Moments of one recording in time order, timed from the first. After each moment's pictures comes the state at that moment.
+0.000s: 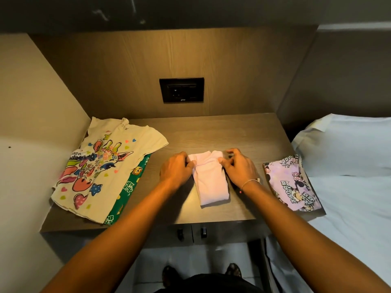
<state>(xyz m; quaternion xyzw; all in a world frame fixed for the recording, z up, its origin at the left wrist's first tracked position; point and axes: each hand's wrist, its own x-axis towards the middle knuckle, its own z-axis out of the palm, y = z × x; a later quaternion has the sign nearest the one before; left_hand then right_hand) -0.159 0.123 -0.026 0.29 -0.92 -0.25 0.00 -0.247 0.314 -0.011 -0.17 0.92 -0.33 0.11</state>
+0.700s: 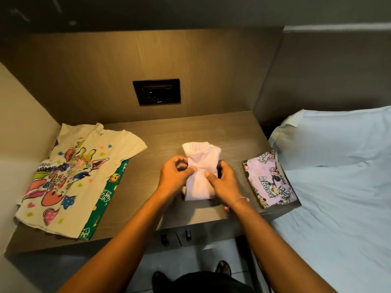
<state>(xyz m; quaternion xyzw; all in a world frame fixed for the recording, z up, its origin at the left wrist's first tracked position) -0.155 0.182 -0.002 0.29 -0.71 -0.64 0.08 -0.196 0.330 0.005 -0.04 0.79 -0.59 0.17</state>
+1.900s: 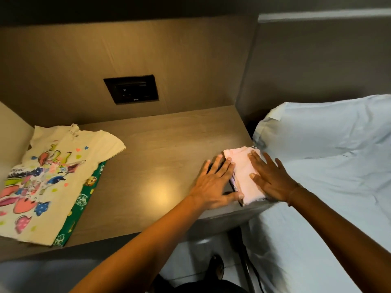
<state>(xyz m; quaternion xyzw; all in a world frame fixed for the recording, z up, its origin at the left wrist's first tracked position) -0.206 0.310 -0.040 -0.11 -0.98 -0.15 -0.05 -0.294 0.529 -0.014 -0.29 0.94 -0.04 0.17</state>
